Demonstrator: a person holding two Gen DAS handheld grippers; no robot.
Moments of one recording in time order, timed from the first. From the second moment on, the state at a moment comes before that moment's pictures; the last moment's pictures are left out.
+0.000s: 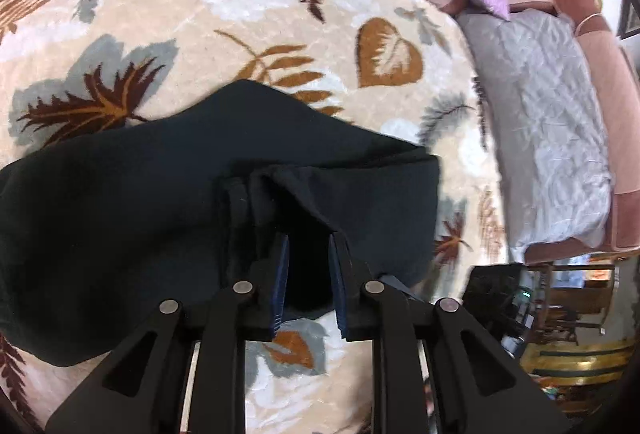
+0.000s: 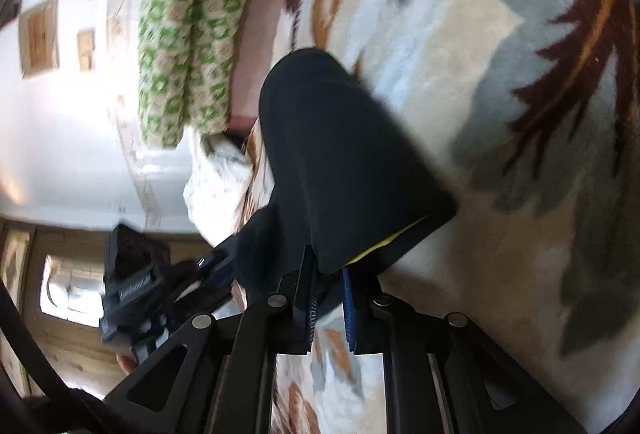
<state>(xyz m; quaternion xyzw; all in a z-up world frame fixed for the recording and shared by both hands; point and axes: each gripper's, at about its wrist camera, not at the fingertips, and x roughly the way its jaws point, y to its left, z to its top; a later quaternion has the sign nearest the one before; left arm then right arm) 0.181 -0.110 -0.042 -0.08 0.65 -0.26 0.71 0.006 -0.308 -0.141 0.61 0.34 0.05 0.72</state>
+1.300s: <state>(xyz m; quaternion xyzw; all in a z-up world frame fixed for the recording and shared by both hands) 0.186 0.158 -0.020 -0.19 0.61 -0.15 0.76 0.104 0.004 -0.078 -0.19 0.47 0.11 0.85</state>
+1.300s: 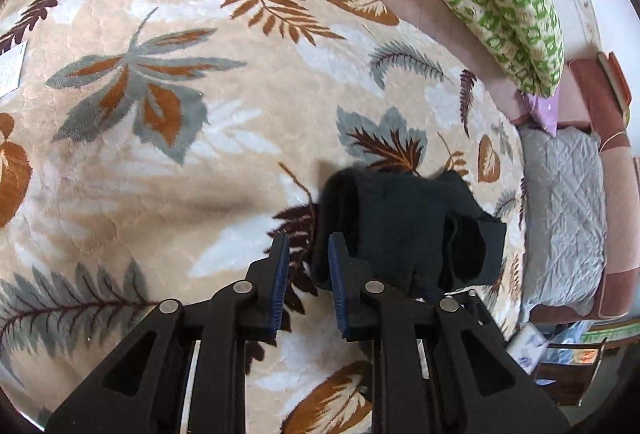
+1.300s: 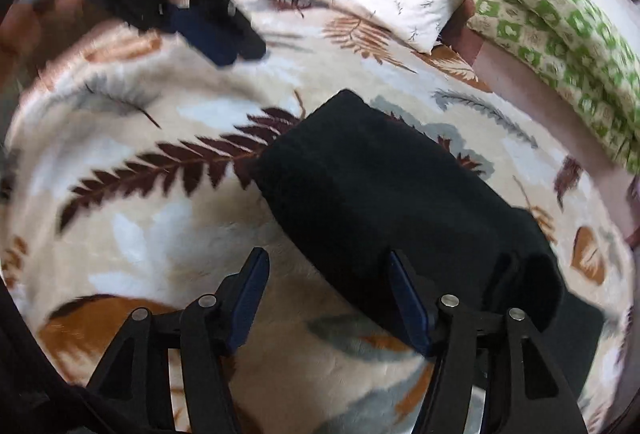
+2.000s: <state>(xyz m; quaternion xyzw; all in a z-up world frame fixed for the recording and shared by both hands) 0.199 0.140 -0.057 -0.24 0.61 -0.21 0.72 0.129 -0.019 -0.063 -0.15 0.42 0.12 0.89</state>
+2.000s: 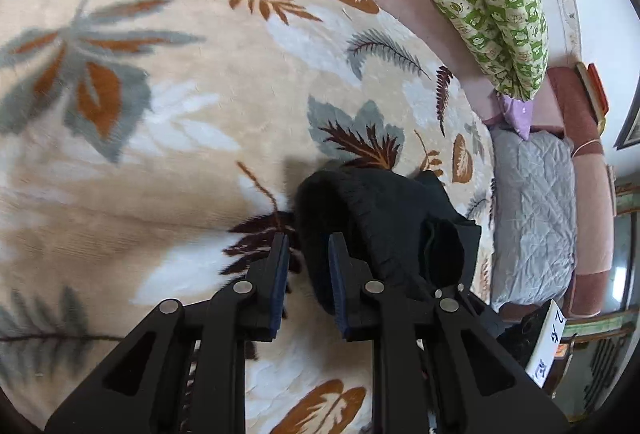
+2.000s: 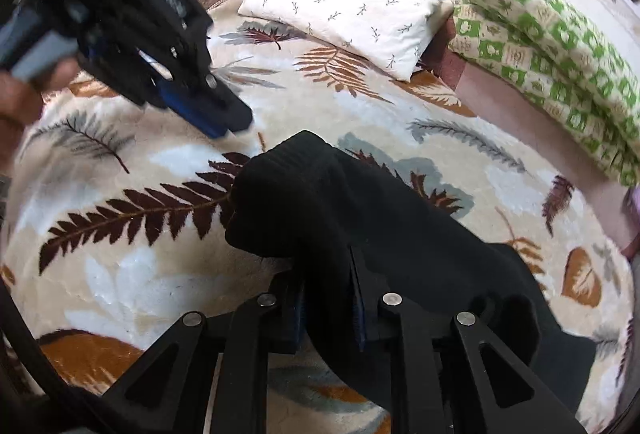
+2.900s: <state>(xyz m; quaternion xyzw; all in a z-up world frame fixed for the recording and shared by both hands) 0.249 0.138 -0.099 -0.34 0.61 -0.20 0.69 0.127 -0.043 -0.068 -0.04 0.43 0.16 0.89</state>
